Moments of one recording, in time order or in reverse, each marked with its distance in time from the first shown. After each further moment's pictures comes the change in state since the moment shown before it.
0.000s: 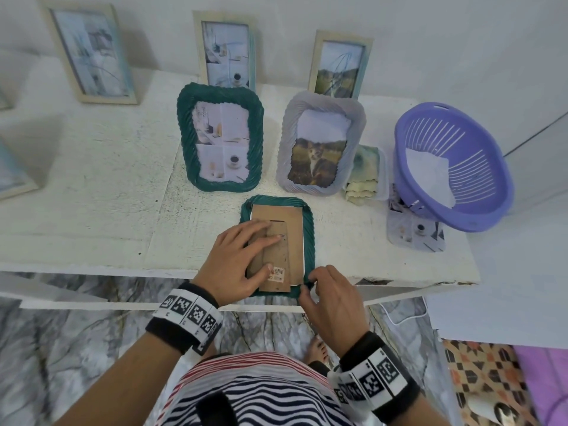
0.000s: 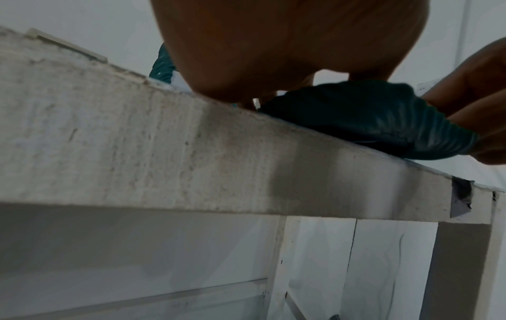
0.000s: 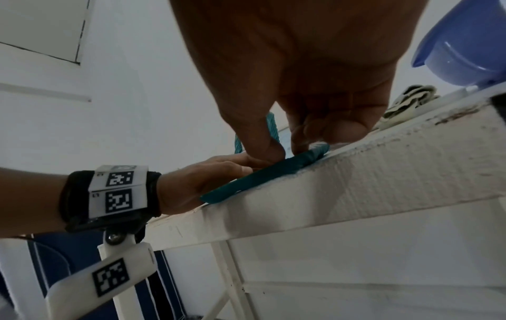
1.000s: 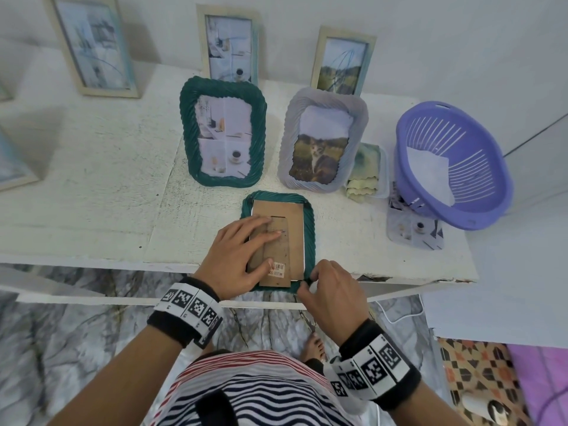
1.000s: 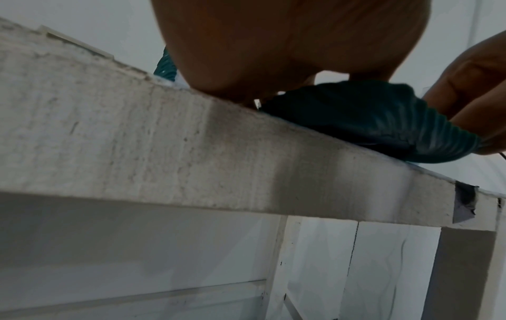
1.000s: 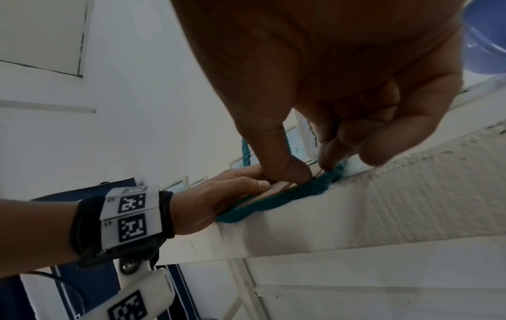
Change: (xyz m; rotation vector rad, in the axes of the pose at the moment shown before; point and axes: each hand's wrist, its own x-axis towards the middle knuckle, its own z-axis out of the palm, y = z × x) left_hand -0.001 -0.001 0.002 -0.004 0.008 -0.007; right_hand 0.013 -0.021 -0.024 -0.094 -0.270 0.213
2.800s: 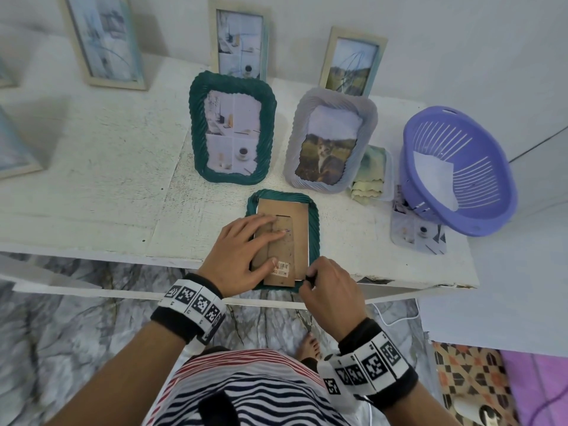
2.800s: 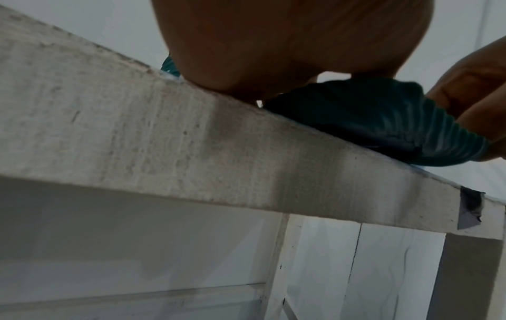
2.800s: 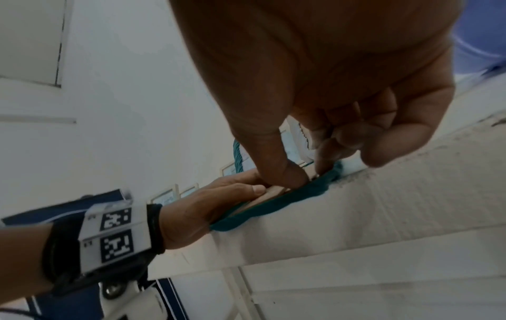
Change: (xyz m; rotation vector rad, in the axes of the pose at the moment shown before) left_hand -0.001 -0.001 0.002 0.014 0.014 0.004; right_hand 0.005 -0.005 0.001 0.070 -0.044 0.009
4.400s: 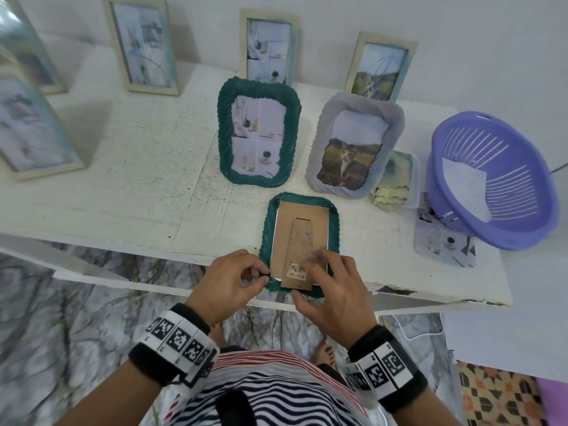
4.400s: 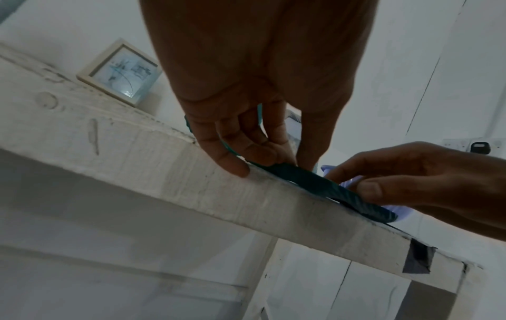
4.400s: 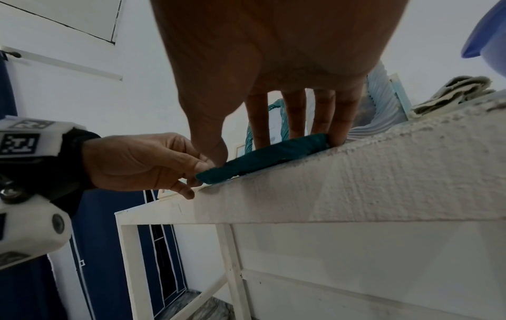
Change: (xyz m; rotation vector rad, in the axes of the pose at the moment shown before) left_hand -0.047 0.018 -0.034 -0.333 -0.016 -0.361; right_hand 0.007 0.014 0.023 -0.063 0.215 -0.463
